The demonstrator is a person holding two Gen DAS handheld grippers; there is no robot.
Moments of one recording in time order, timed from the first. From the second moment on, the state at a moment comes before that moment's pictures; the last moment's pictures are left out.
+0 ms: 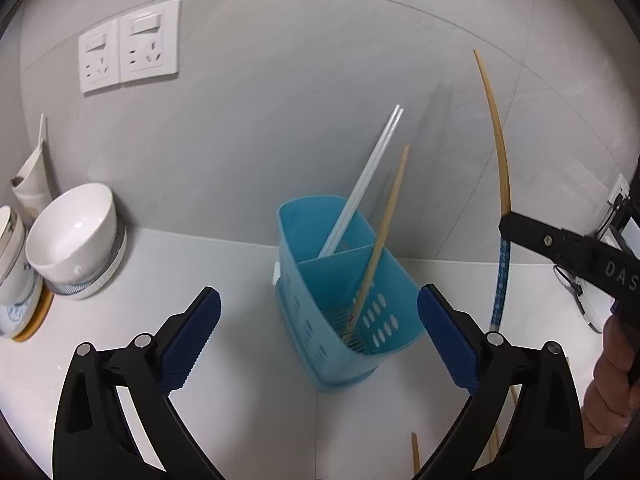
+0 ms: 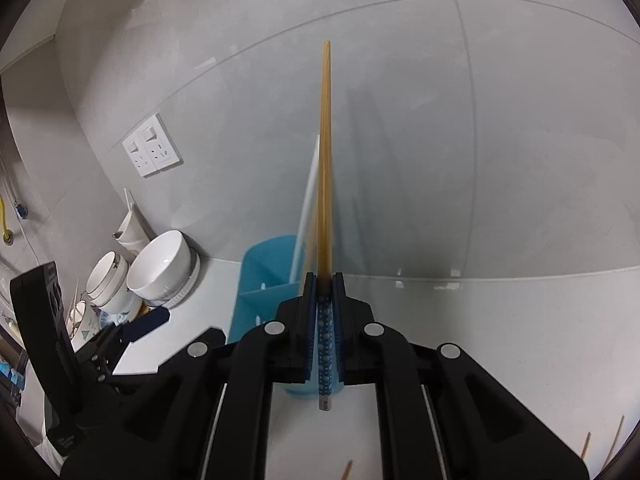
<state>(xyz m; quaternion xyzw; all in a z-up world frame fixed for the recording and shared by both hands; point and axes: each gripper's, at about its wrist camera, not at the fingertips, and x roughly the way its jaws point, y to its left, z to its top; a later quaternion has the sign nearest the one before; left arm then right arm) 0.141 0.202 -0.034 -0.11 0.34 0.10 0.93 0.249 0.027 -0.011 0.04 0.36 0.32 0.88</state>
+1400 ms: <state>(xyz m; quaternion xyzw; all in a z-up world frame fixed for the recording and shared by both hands) 0.122 0.254 -0.044 -0.14 0.37 0.15 0.91 0.250 0.097 -0.051 0.01 0.35 0.32 0.88</state>
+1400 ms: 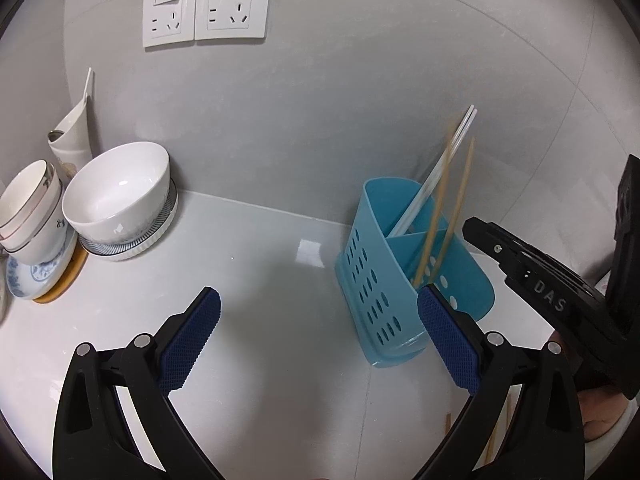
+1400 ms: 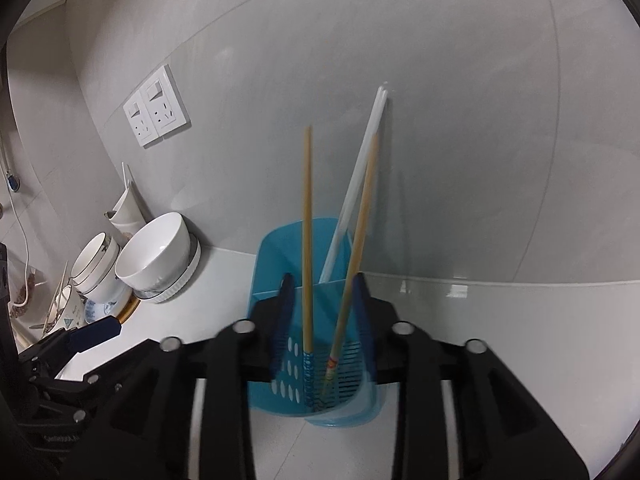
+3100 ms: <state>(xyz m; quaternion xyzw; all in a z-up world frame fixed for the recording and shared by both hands) 0.050 0.101 -0.098 -0.12 0.52 0.08 0.84 0.136 -0.128 -0.085 -0.04 0.50 0.17 0.85</state>
